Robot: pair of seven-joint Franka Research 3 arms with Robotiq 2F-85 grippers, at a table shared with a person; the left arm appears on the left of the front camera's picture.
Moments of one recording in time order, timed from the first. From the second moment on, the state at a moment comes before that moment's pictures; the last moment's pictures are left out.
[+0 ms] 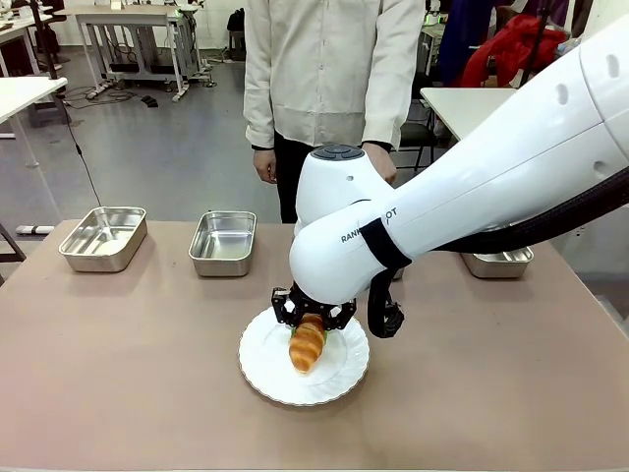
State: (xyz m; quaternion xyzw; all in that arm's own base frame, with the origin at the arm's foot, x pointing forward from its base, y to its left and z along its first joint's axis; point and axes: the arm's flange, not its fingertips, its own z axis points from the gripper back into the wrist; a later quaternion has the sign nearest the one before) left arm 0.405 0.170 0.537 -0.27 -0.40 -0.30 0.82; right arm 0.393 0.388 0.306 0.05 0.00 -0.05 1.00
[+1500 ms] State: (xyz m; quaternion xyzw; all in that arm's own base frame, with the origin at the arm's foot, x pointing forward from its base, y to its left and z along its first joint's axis) left arm 0.405 0.170 0.537 -0.27 -0.40 -0.30 0.82; right arm 0.496 0.293 0.500 0.06 -0.10 0.04 0.99
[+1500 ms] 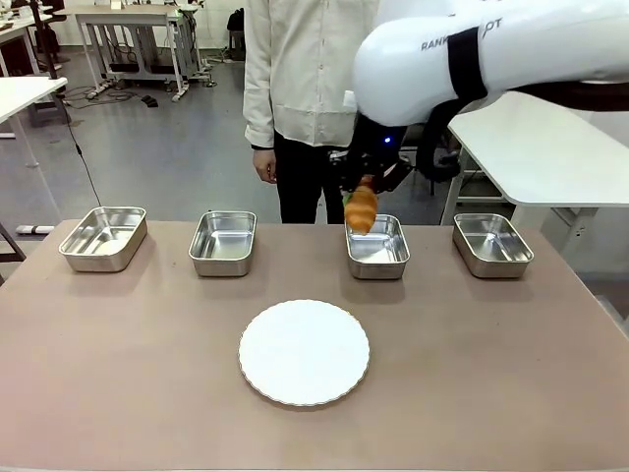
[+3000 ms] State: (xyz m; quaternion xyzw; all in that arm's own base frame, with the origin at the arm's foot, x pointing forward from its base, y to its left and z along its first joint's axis) left arm 0.405 0.170 0.537 -0.27 -0.40 -0.30 0.82; right arm 0.602 0.222 0.394 0.08 -0.06 0.08 0.99
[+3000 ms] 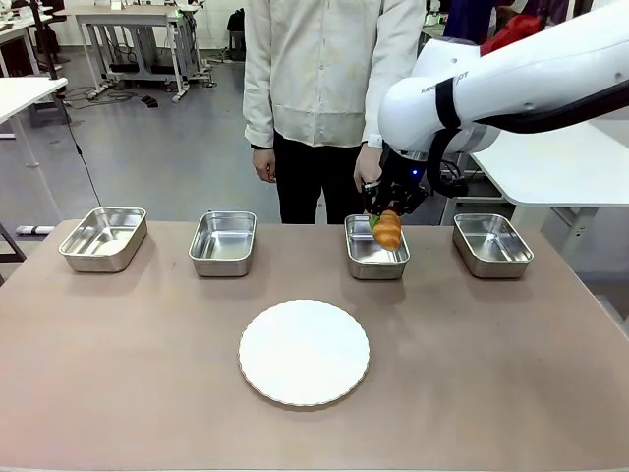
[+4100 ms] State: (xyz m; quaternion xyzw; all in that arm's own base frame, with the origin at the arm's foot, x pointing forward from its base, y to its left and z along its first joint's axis) left arm 0.405 0.170 0.537 -0.27 -0.40 -0.30 0.82; right arm 0.619 0.225 0.375 0.09 -0.05 0.10 0.99
